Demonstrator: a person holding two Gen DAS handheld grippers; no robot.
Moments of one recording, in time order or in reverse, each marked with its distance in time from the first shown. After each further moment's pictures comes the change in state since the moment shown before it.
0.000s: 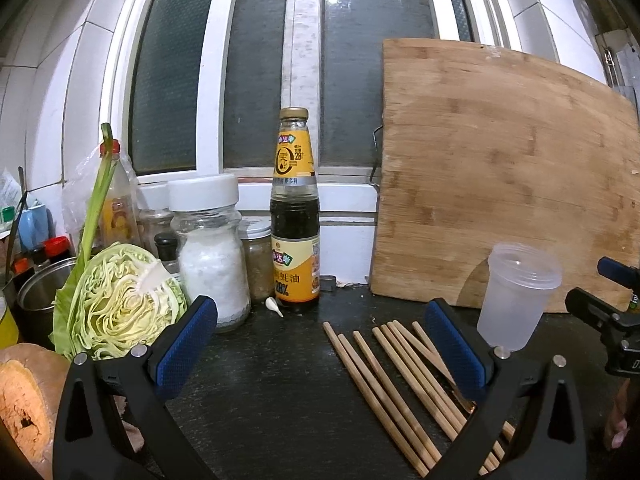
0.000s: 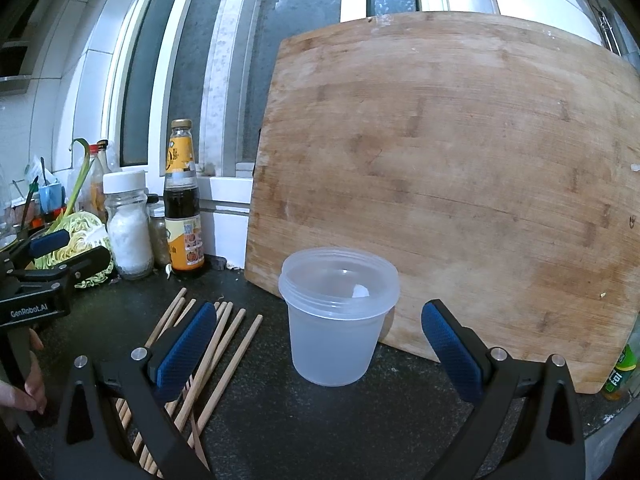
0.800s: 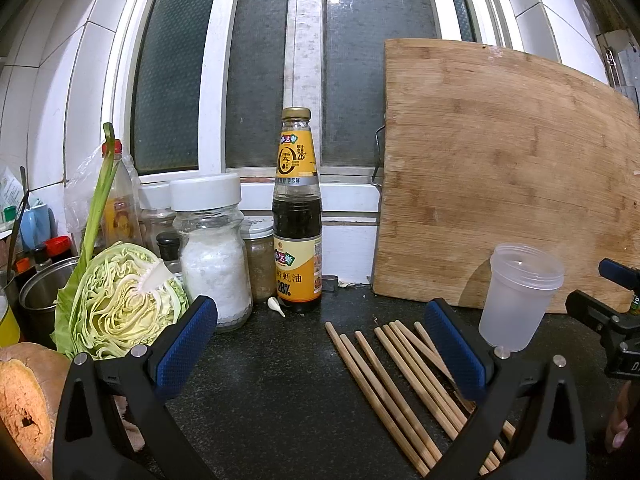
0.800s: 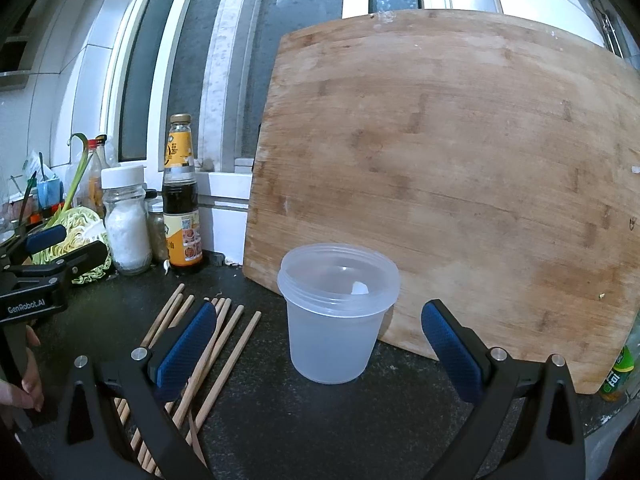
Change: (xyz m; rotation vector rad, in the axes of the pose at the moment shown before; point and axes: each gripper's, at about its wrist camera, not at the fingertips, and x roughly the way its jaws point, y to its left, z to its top) left arm 0.000 0.001 0.000 -0.001 0.001 0.006; right arm 0.003 0.000 0.000 -0.006 0.013 -0.002
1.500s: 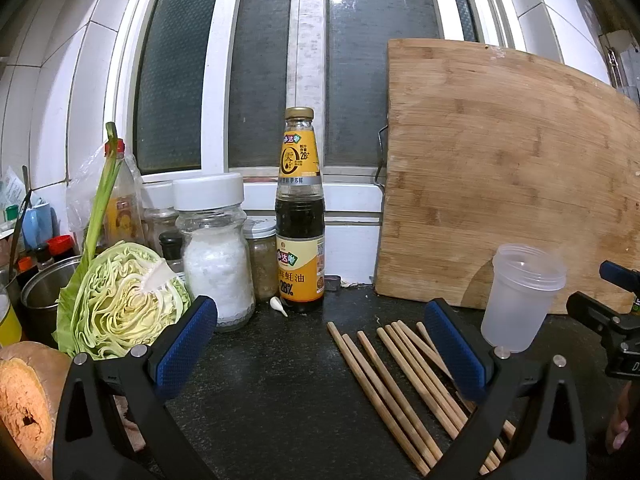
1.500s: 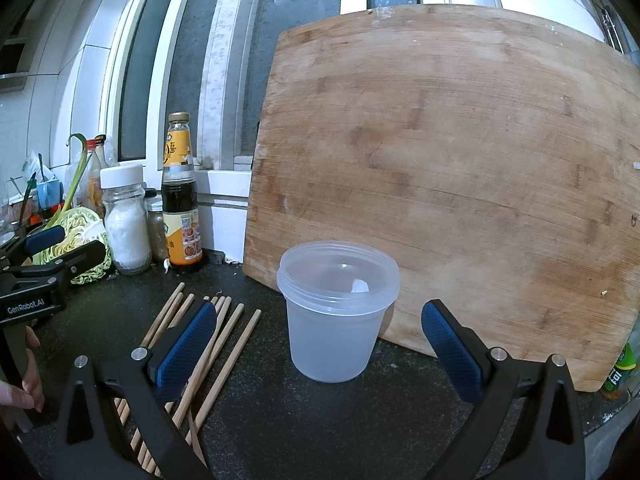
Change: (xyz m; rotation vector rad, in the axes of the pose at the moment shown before) left arm 0.000 0.001 -0.001 -0.003 0.000 0.009; right arm 0.001 -0.001 0.000 0.003 0.009 0.002
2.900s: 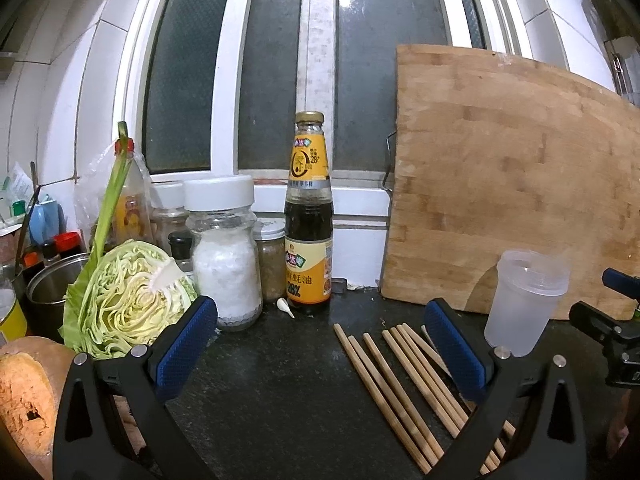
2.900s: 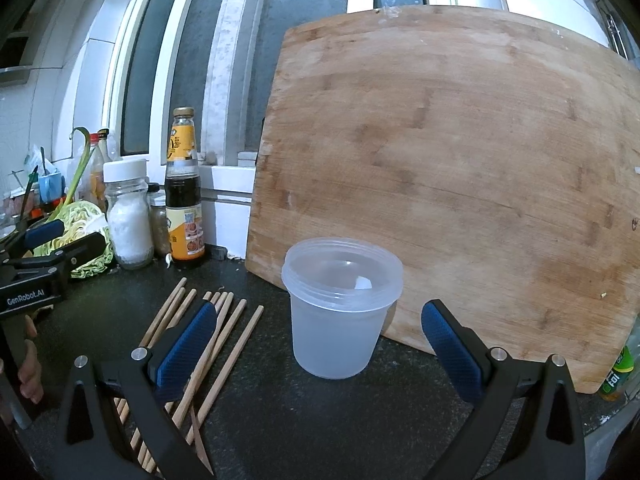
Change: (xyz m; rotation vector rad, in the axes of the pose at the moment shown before) left arm -0.004 0.003 0.000 -0.021 -0.016 0.027; right arm -0.003 0.004 -0.002 -0.014 0.004 0.010
